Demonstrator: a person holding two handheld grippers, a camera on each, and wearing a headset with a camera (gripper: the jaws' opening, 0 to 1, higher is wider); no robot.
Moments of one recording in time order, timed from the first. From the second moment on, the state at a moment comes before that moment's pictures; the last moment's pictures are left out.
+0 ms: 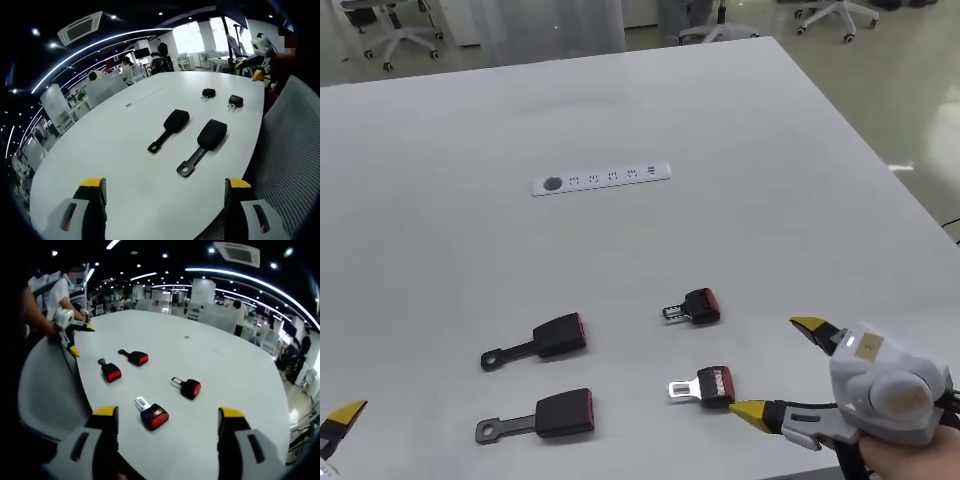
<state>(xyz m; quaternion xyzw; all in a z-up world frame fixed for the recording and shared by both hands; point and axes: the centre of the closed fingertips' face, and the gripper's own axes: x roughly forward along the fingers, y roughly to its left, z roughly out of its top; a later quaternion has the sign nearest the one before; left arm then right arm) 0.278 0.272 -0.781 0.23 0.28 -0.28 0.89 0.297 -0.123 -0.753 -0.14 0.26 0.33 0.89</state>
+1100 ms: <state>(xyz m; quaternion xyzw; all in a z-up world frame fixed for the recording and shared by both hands) 0.282 0.281 -0.777 0.24 0.28 -0.26 0.89 0.303 -0.127 -0.758 -0.17 0.28 0.32 0.89</state>
